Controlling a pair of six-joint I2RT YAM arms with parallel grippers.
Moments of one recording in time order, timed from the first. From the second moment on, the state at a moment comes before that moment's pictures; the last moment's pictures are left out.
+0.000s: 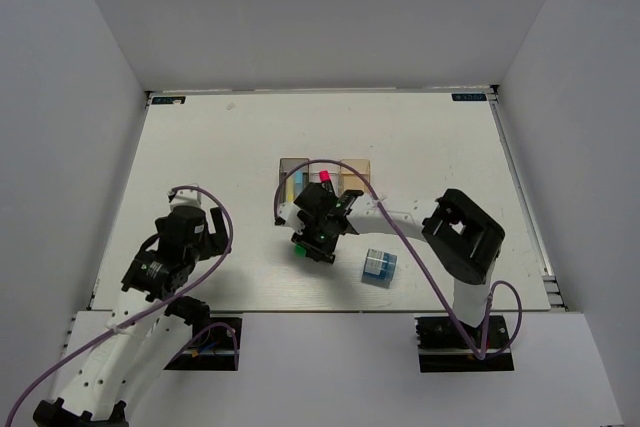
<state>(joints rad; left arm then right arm) -0.36 0.56 0.61 -0.85 -0.36 -0.39 1.03 1.86 1.19 -0.49 -0.21 -0.24</state>
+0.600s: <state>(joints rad) -0.36 0.56 0.61 -0.85 -0.36 -0.39 1.03 1.52 1.26 -0.60 -0.26 -0.24</state>
